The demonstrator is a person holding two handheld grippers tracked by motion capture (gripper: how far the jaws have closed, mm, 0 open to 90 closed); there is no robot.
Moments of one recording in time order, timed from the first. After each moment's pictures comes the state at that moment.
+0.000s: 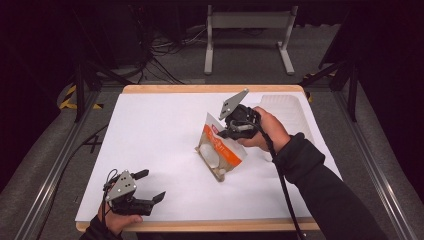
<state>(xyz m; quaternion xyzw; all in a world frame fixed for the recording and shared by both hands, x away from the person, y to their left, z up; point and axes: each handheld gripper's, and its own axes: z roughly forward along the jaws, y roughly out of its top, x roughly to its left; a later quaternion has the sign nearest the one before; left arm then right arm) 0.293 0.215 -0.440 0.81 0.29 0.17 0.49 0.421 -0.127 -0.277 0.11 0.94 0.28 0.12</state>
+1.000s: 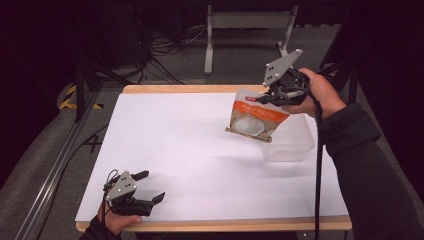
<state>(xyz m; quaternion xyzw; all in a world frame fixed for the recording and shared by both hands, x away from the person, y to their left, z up) 0.293 0.217 -0.444 0.81 0.29 0.16 0.49 0.438 -0.214 -0.189 0.08 0.94 0.25 0.22</state>
